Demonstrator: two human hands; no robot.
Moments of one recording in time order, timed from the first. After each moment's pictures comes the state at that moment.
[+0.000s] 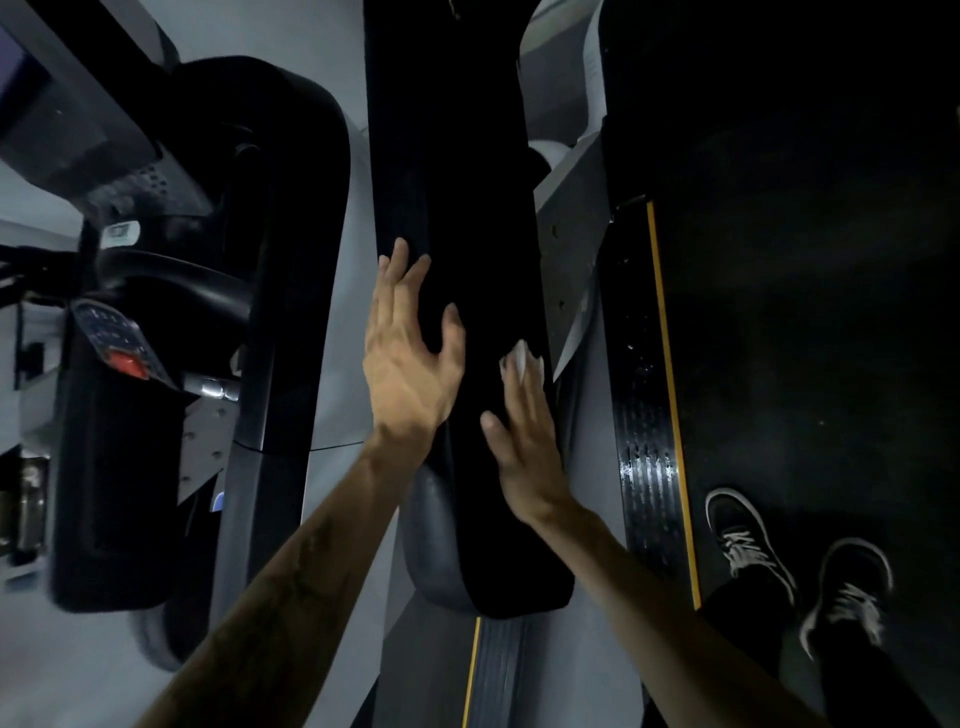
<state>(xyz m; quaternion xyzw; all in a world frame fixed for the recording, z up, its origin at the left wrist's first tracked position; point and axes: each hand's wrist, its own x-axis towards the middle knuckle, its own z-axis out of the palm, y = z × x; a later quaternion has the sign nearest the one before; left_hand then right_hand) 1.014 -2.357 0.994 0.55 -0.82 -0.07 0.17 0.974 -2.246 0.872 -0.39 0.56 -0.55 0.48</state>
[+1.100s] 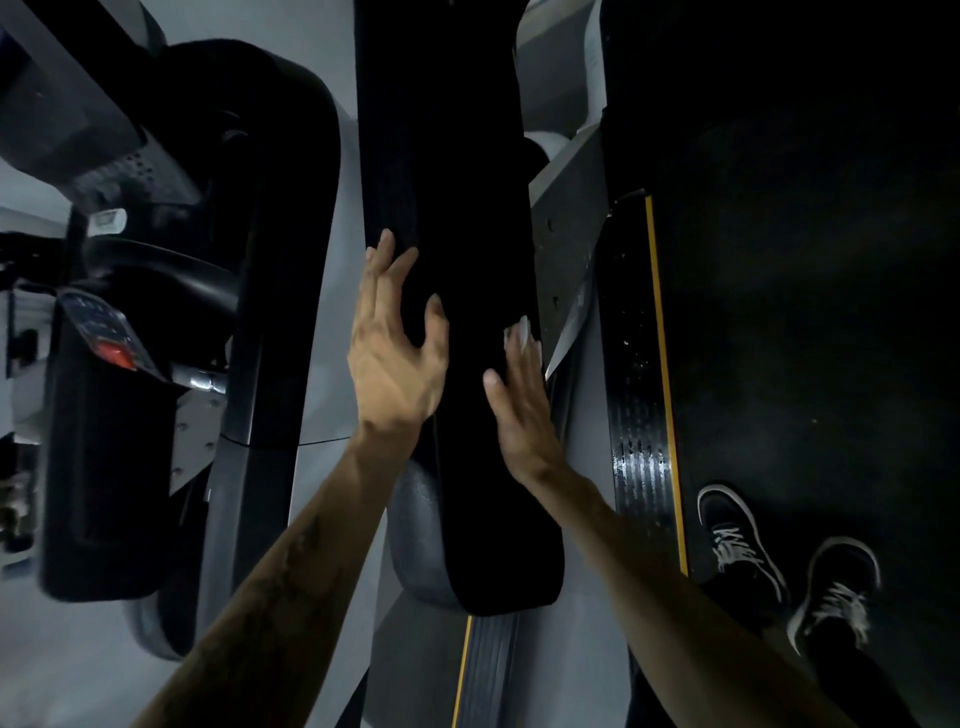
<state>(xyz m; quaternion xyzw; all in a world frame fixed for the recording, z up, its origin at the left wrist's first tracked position) 1.012 -2.358 0.996 0.55 -0.81 -0.08 0.20 0.962 -2.271 0.855 -0.37 0.56 -0.53 0.51</state>
